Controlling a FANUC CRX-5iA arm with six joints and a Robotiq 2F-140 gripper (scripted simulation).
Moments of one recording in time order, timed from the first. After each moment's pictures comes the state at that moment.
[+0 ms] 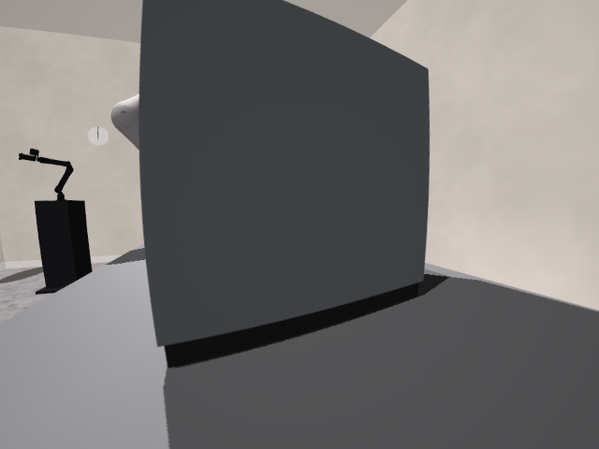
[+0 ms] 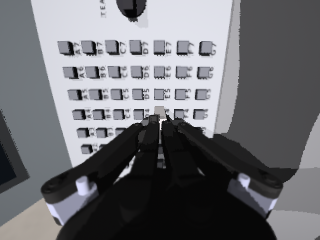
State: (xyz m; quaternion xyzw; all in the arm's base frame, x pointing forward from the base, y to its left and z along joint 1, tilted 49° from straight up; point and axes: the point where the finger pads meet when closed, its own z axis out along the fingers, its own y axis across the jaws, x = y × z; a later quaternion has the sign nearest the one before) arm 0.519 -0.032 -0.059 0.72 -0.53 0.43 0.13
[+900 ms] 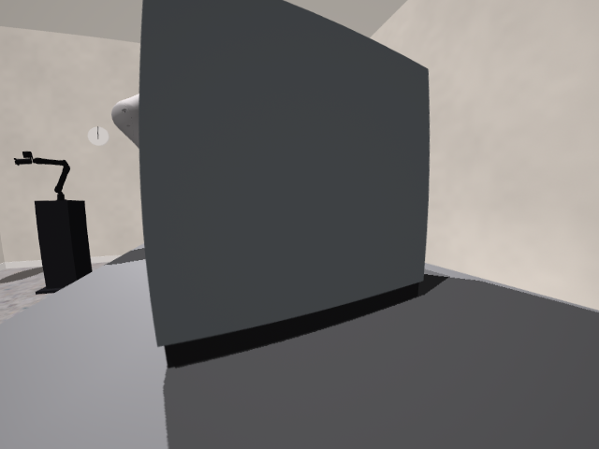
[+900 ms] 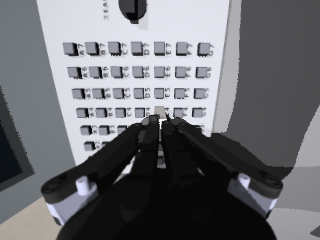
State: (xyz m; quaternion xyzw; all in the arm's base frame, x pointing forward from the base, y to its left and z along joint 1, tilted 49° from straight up) arm 0.514 -0.026 -0.053 0.72 -0.53 0.43 0.13
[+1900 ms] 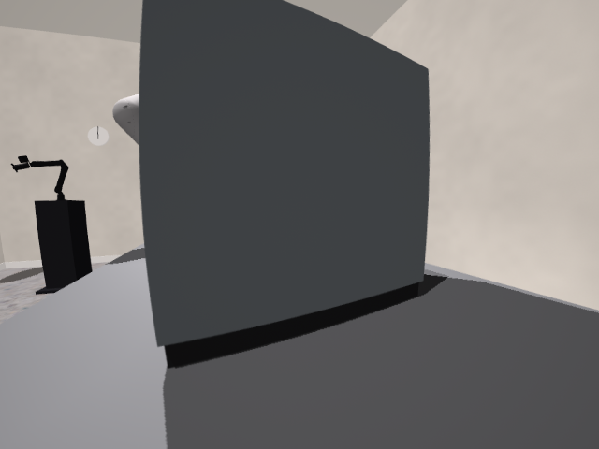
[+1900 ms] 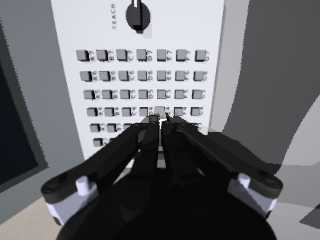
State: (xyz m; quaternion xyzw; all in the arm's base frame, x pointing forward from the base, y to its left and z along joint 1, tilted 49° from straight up) arm 0.506 -0.011 -0.032 0.72 -0.53 0.43 0.13
